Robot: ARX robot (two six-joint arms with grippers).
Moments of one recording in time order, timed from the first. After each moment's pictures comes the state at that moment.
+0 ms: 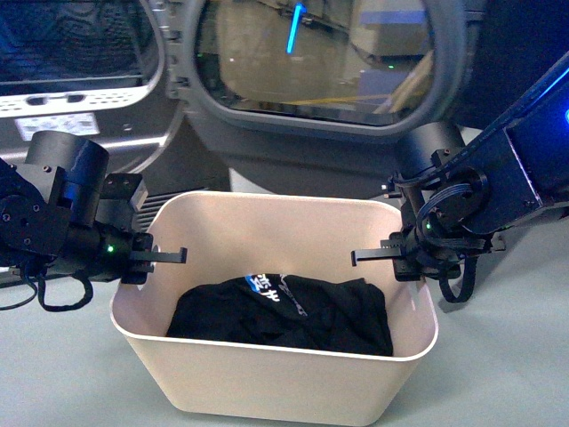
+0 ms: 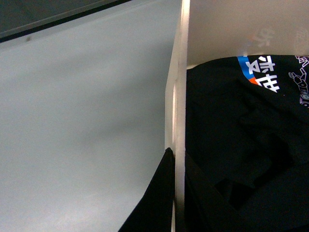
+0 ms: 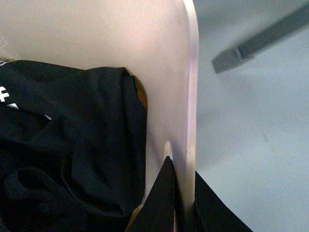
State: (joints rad) left arm -0.05 2.31 1.21 0.33 -0.03 0.02; right arm 0.25 2.37 1.42 0.00 0.24 0.15
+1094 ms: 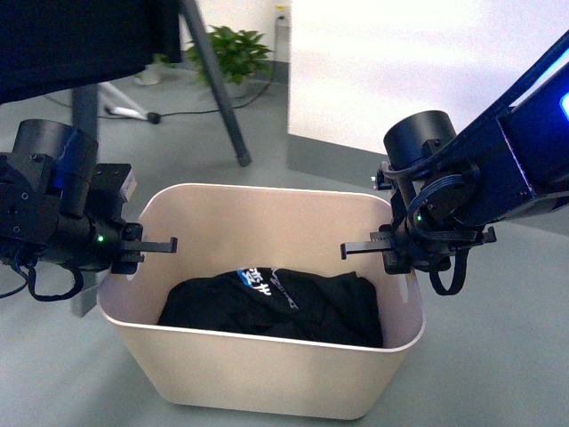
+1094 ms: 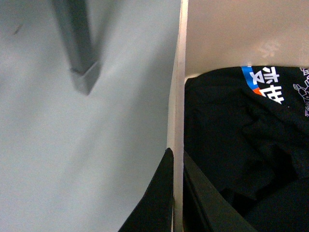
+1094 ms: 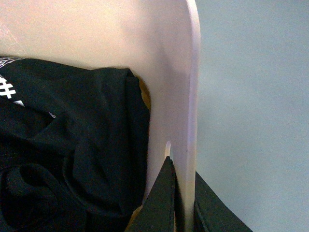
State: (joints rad) left arm -0.04 2.31 1.21 0.33 -0.04 0.02; right arm 0.27 2.37 1.42 0.00 0.24 0.15
